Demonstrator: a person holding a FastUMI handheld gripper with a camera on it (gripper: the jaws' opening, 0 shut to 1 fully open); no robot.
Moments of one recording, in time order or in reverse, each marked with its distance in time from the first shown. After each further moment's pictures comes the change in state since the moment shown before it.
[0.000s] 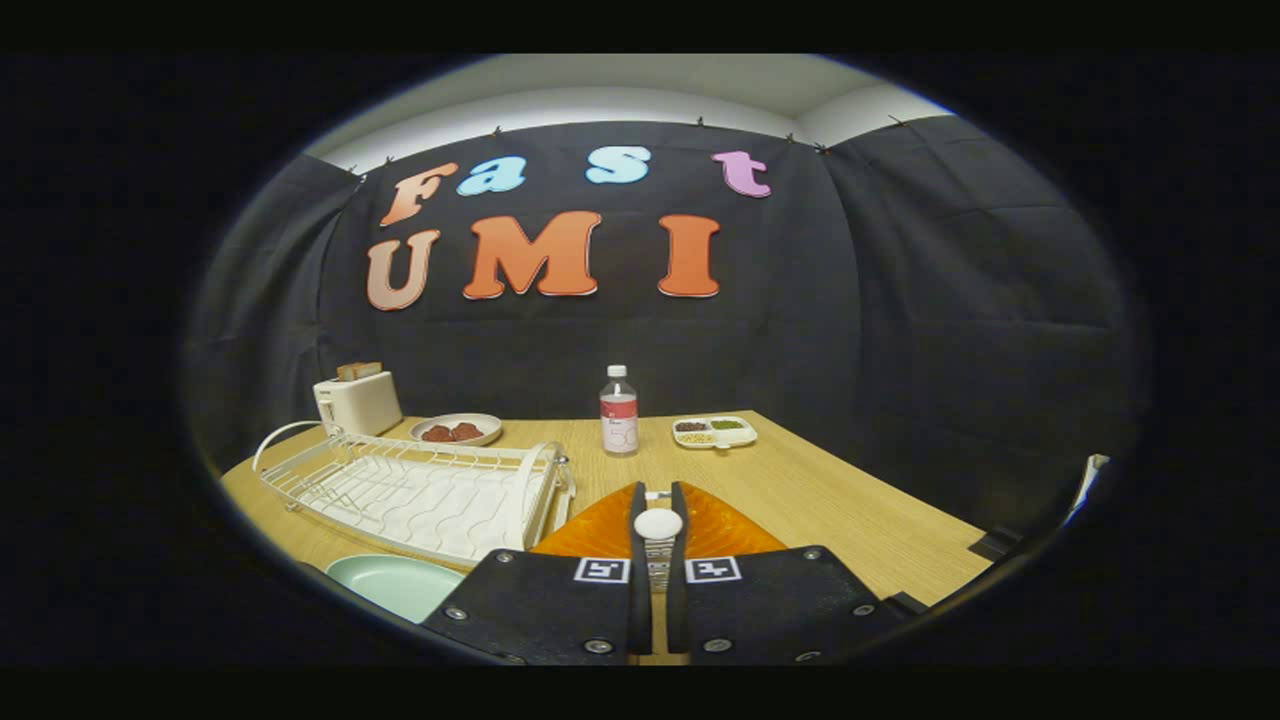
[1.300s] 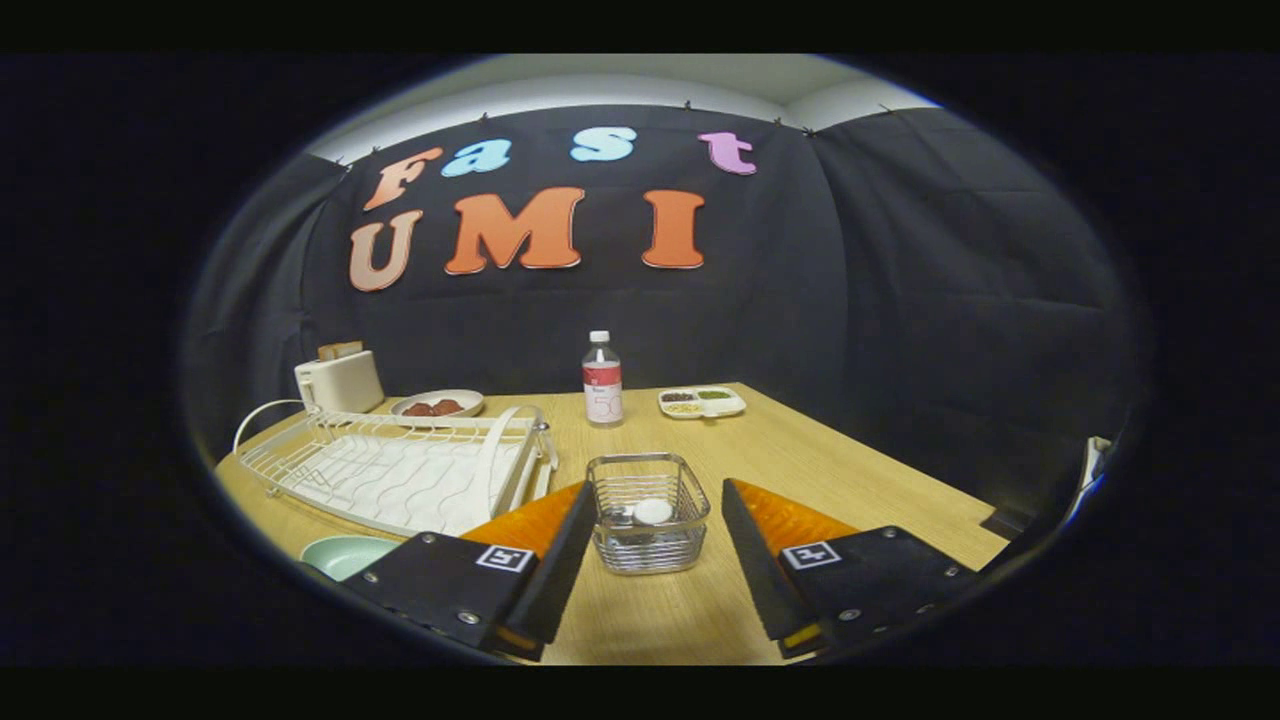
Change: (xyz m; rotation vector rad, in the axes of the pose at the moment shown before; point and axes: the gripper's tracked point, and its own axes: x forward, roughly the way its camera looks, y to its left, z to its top) arm 0.016 -0.010 -0.050 0.013 0.085 -0.036
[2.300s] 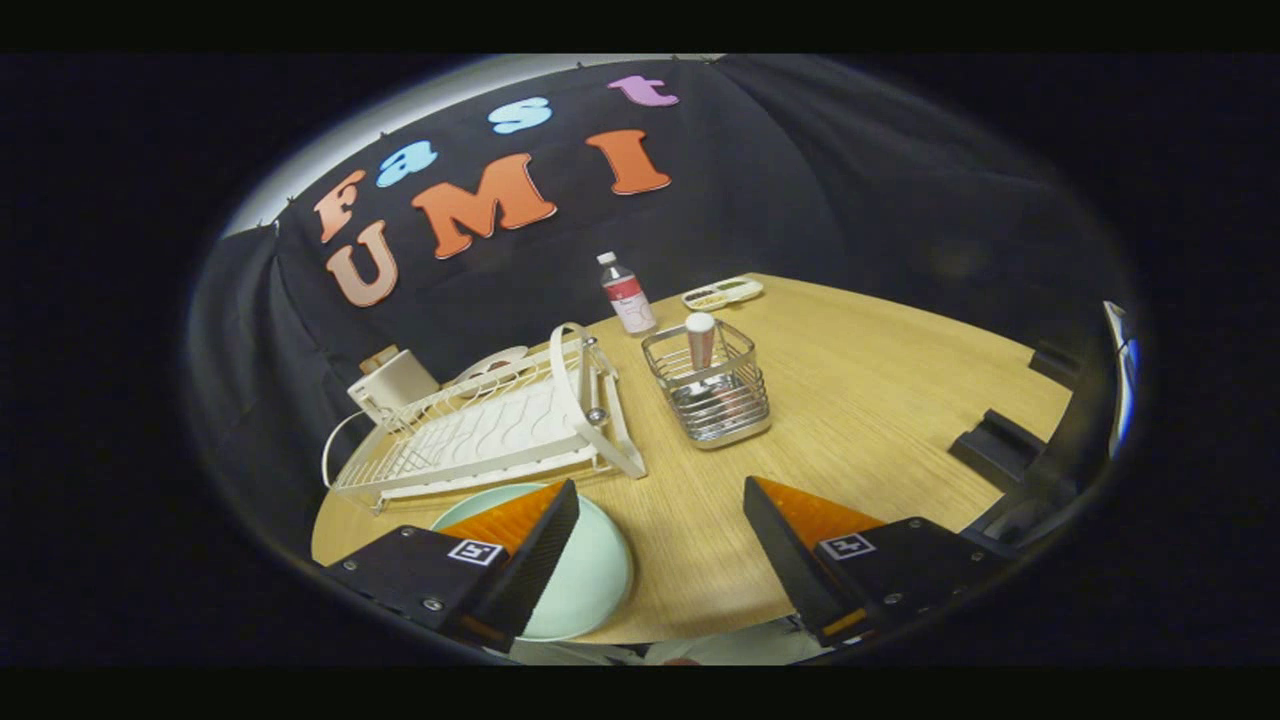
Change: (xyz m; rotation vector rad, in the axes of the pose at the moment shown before) arm -0.080 0.035 -0.069 0.286 0.300 0.085
